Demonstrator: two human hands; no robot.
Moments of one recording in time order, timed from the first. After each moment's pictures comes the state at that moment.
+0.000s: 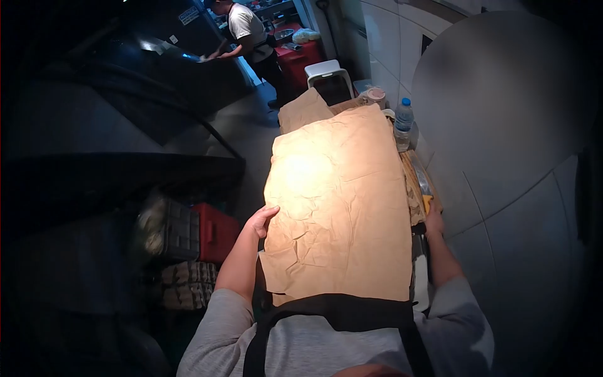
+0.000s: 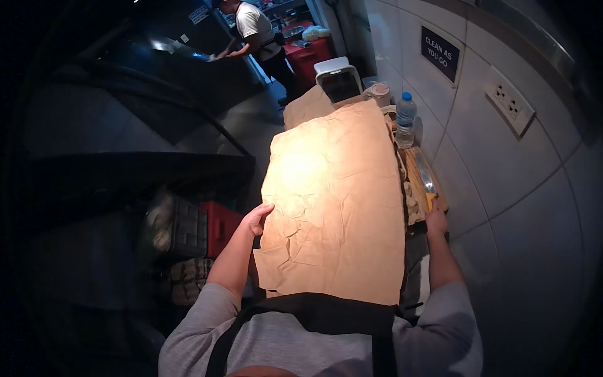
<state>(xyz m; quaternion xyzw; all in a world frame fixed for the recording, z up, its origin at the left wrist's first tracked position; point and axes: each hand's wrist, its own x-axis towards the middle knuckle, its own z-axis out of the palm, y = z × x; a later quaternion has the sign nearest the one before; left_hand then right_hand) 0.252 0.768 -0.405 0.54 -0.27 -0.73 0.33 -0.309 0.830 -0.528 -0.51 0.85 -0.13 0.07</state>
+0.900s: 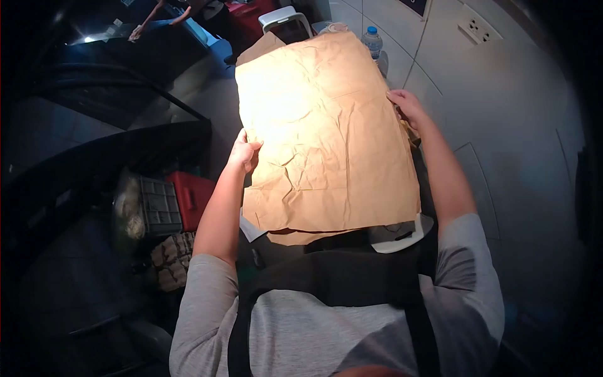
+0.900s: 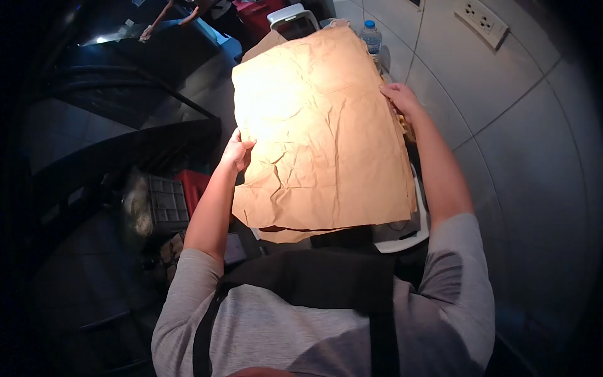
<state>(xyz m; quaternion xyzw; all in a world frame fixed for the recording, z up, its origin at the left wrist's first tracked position) 0.204 0.760 -0.370 0.50 -0.36 -0.68 0.41 -0.255 0.773 -0.350 -0.38 0.67 -0.42 0.49</state>
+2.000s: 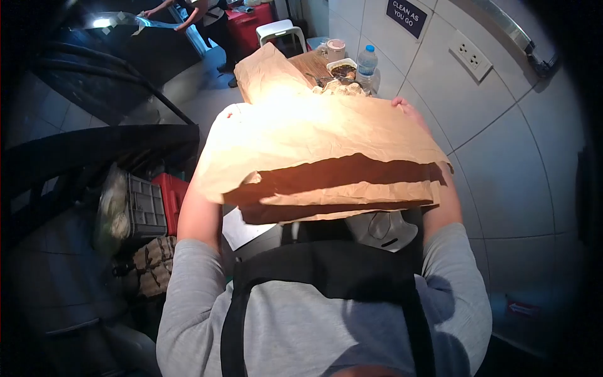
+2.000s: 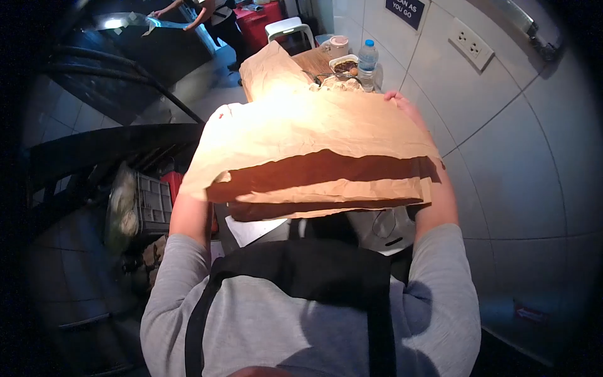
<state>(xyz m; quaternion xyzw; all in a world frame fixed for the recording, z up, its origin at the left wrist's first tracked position) 0.231 0.746 -0.334 0.34 -0.52 -0.67 0.40 -0.252 0.829 -0.362 -0.44 0.37 -0.56 0.61</state>
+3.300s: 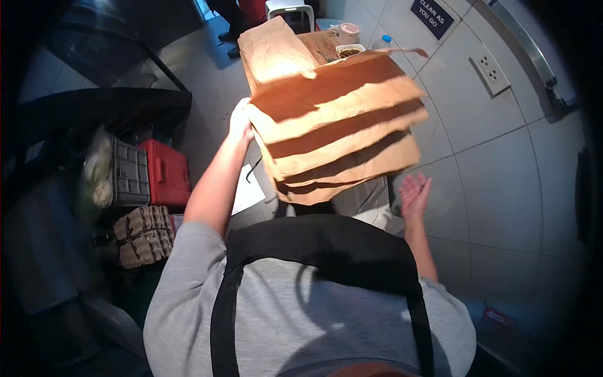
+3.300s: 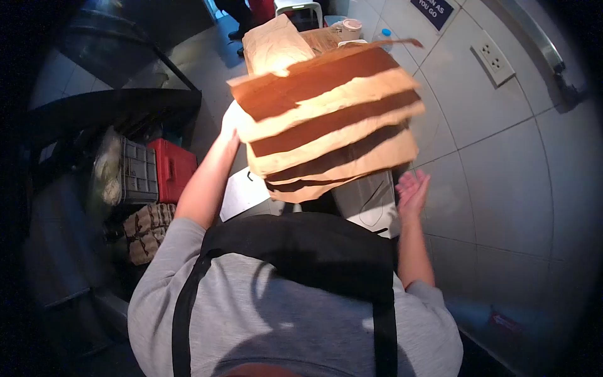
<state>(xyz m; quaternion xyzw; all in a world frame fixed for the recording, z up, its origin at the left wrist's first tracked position) 0.193 0.748 -0.432 0.29 -0.20 -0.76 0.56 -0.234 1.019 -0.477 -0.11 0.54 -0.70 0.46</state>
